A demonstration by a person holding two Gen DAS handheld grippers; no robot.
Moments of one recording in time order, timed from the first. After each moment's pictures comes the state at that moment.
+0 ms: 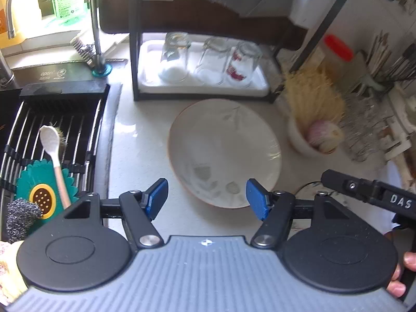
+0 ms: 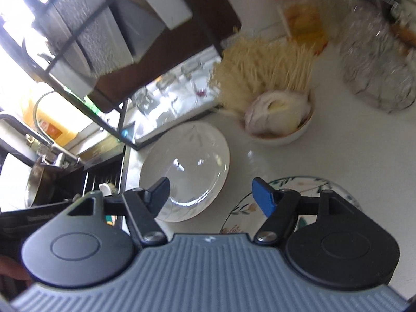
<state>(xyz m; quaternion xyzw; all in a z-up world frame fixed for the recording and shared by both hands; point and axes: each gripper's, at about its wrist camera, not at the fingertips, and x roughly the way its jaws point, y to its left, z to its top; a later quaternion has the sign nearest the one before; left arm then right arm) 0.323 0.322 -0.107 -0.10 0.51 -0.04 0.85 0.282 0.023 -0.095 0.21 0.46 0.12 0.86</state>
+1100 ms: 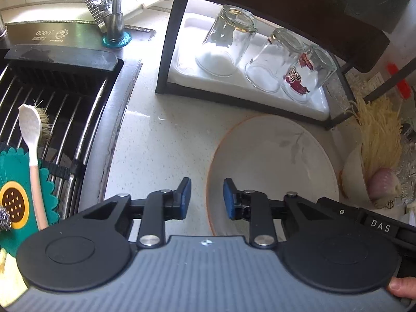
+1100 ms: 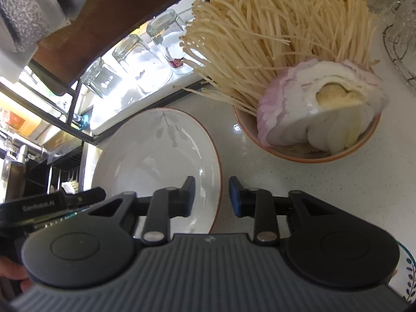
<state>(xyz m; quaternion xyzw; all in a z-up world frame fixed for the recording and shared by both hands) 0.405 0.368 -0.200 -0.18 0.52 0.01 0.83 0.374 0.057 -0.177 0.18 0.52 0.11 0.83</state>
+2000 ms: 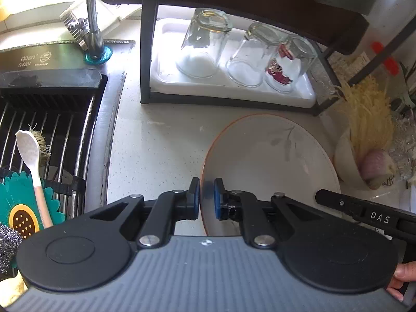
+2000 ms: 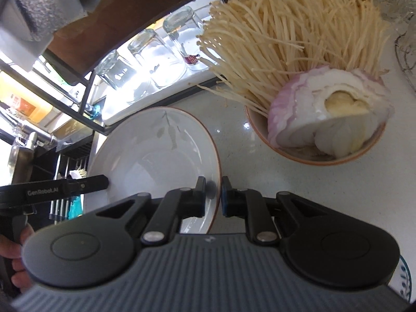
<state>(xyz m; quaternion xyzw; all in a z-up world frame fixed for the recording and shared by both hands) 0.403 0.358 -0.181 -0.13 0.53 -0.03 0.84 0.367 0.057 -0.166 0.17 0.52 0.14 0.83</state>
